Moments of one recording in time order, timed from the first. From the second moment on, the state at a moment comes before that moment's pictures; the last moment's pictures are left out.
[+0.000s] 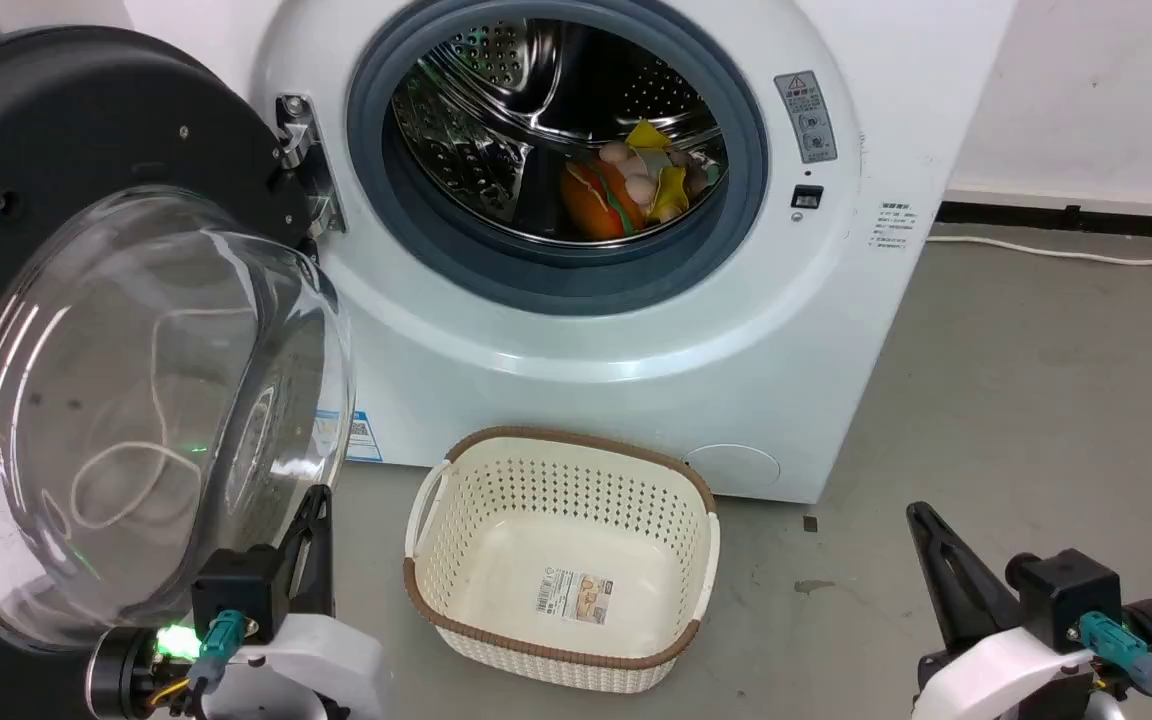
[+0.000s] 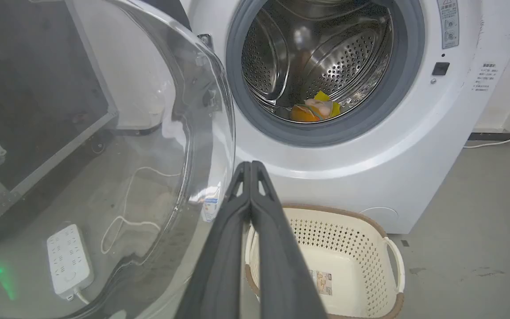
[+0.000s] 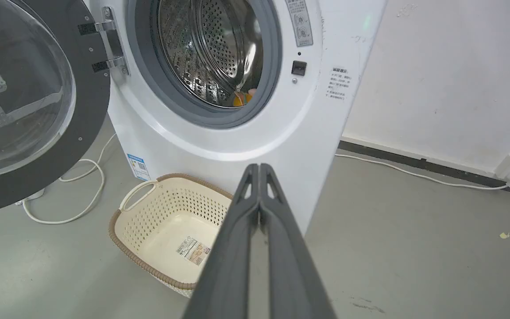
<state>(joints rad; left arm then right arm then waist) -0.01 0.05 0.00 0.00 0.00 0.01 0.00 0.01 -0.05 0.00 0.00 0.00 0.13 0.00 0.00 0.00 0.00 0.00</state>
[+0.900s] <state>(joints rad) -0.01 0.05 0.00 0.00 0.00 0.01 0.00 0.01 -0.05 0.00 0.00 0.00 0.13 0.00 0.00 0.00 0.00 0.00</state>
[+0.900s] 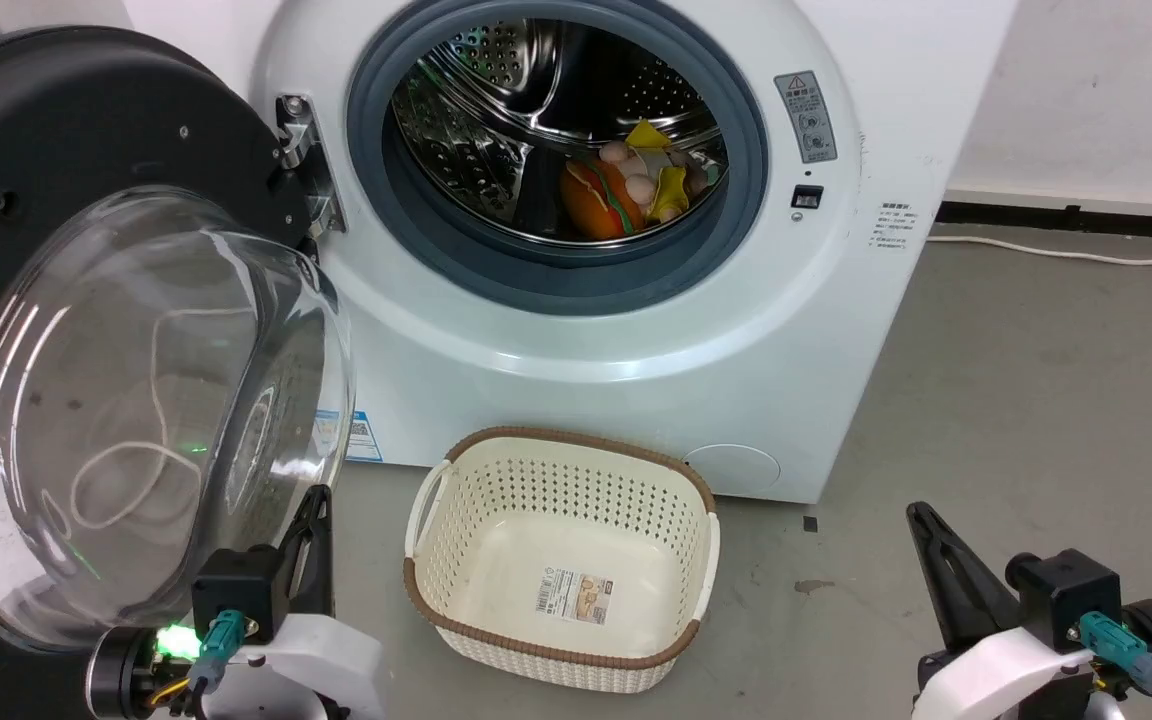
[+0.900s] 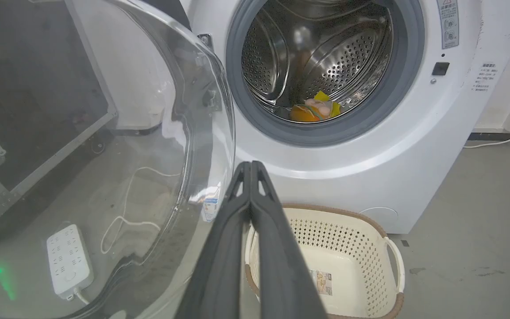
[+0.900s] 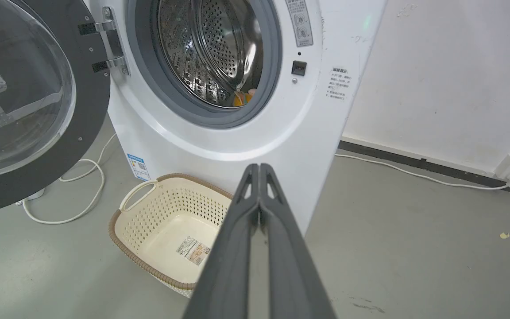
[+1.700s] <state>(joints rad) -0.01 0.05 -0.01 0.01 -0.02 0.01 -0.01 0.01 -0.05 0.01 0.01 0.02 0.13 -0.01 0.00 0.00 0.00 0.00</state>
